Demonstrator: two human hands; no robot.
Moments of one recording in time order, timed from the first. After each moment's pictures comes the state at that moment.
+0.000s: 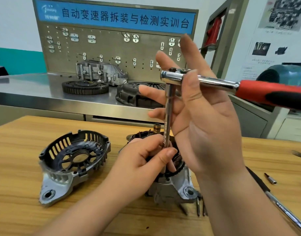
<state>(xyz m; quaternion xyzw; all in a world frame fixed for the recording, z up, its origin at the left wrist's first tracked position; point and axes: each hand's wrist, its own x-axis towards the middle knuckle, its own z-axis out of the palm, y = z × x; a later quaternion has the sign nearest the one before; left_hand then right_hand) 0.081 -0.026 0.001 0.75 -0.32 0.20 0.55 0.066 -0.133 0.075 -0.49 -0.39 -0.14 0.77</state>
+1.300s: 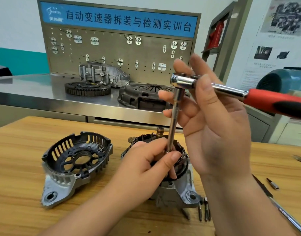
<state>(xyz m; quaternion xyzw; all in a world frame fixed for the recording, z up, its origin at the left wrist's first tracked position) 0.081 -0.025 0.000 0.80 -0.30 0.18 0.49 0.072 -0.140 0.072 -0.48 -0.35 -0.20 0.78</state>
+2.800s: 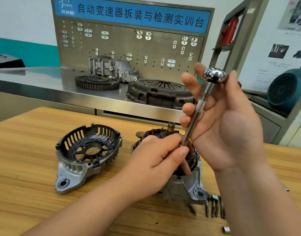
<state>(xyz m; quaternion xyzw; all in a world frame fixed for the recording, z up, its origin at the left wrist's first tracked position) 0.081 -0.021 0.003 0.81 -0.35 0.18 0.44 0.078 -0.144 0.072 -0.46 -0.26 -0.03 0.85</state>
